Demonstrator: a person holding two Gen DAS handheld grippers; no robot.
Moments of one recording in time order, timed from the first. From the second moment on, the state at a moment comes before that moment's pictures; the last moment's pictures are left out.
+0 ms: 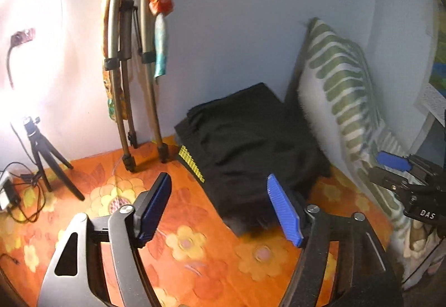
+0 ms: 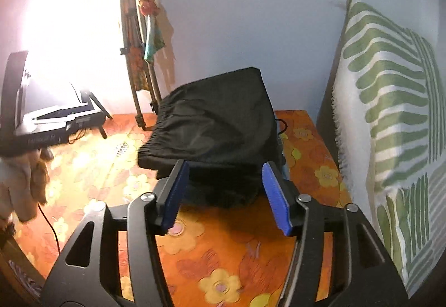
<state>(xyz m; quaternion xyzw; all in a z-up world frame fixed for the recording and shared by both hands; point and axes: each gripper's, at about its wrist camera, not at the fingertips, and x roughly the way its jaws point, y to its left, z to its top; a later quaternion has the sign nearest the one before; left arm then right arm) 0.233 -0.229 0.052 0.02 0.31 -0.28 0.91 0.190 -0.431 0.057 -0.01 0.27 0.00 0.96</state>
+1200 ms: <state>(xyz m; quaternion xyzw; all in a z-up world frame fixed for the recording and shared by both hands) 0.115 -0.185 0.006 0.02 0.34 -0.21 0.92 0.111 -0.372 0.013 -0.02 0.24 -0.08 0.97</state>
